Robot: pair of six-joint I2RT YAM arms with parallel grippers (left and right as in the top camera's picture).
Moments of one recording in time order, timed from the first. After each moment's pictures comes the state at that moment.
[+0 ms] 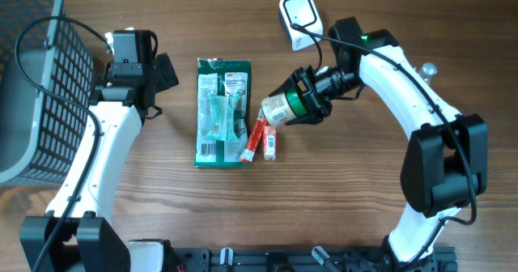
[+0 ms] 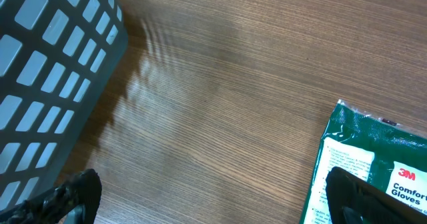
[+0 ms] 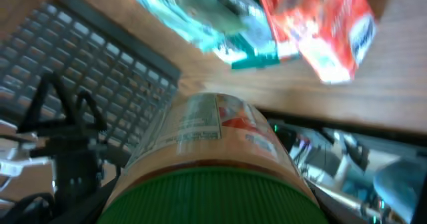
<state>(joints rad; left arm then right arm) -0.04 1.51 1.15 -0.59 -0.32 -0.32 0.27 1.95 1.52 -1.11 -1.00 0.98</state>
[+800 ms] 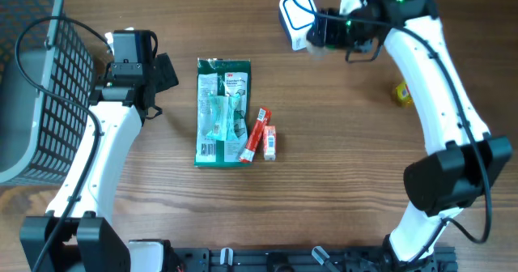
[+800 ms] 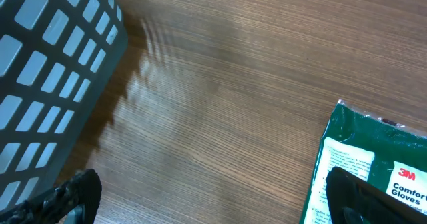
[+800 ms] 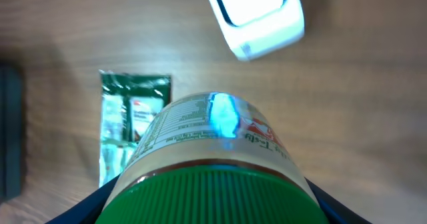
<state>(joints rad) -0.04 1.51 1.15 -0.59 -0.32 -0.32 0.24 1.94 2.01 -1.14 -0.25 0.26</state>
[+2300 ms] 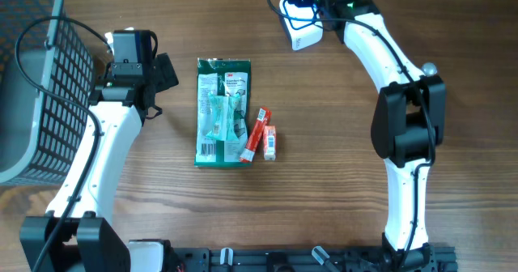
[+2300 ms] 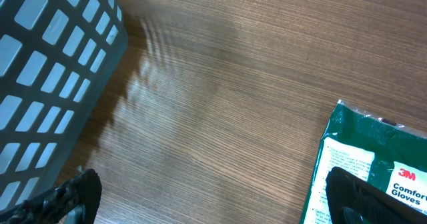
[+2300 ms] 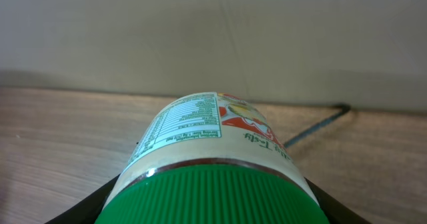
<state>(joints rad) -0.04 1.51 1.15 -0.59 -0.32 -0.32 0.24 2.36 2.01 -0.20 -0.22 0.23</state>
